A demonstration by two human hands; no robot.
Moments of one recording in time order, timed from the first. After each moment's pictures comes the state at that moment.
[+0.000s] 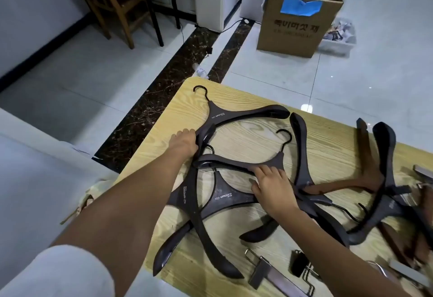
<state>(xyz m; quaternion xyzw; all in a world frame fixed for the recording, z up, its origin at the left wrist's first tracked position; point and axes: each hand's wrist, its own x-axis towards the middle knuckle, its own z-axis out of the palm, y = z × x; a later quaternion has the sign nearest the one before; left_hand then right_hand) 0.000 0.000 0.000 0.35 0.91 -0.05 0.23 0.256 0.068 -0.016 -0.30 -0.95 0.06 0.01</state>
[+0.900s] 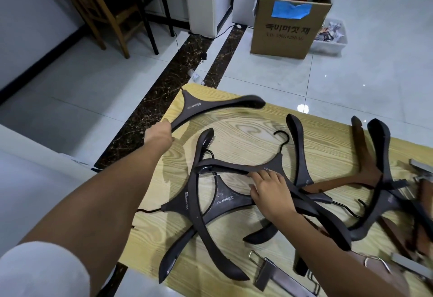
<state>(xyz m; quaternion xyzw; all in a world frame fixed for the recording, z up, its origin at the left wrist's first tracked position) -0.049 -0.020 0.033 0.29 0.94 -0.06 0.17 0.251 0.056 -0.005 -0.32 -0.94 0.08 -0.04</state>
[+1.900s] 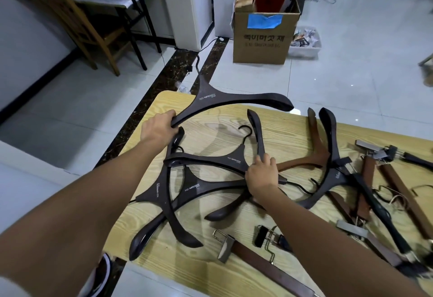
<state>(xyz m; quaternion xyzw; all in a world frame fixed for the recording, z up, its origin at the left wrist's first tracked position) 0.068 0.008 0.101 0.40 0.91 0.06 0.05 0.314 0.096 0.029 -0.38 -0.90 0.00 -0.21</state>
